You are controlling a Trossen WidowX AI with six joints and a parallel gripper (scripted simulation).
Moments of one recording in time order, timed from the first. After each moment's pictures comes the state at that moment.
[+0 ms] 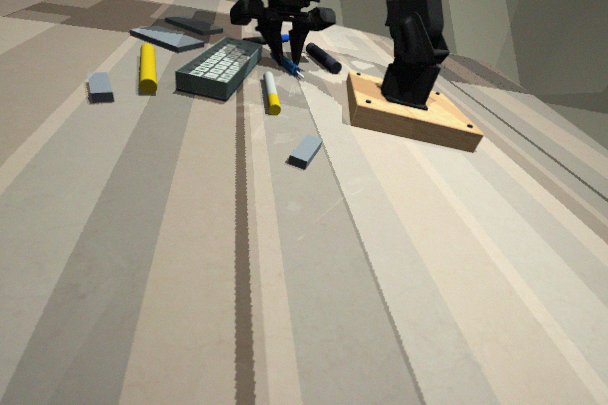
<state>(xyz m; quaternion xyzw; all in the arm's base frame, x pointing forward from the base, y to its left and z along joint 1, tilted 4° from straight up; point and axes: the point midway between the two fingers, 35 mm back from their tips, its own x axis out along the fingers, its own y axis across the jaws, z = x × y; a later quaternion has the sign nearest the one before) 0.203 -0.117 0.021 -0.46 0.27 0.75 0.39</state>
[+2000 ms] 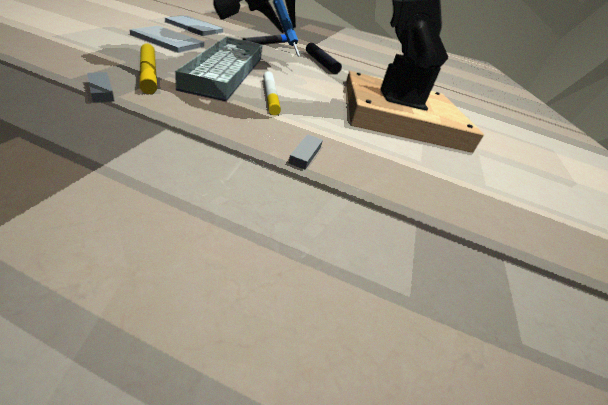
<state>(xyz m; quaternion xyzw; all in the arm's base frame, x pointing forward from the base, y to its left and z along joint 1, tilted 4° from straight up) 0.222 -0.106 0.076 -0.48 0.63 0.58 0.20</state>
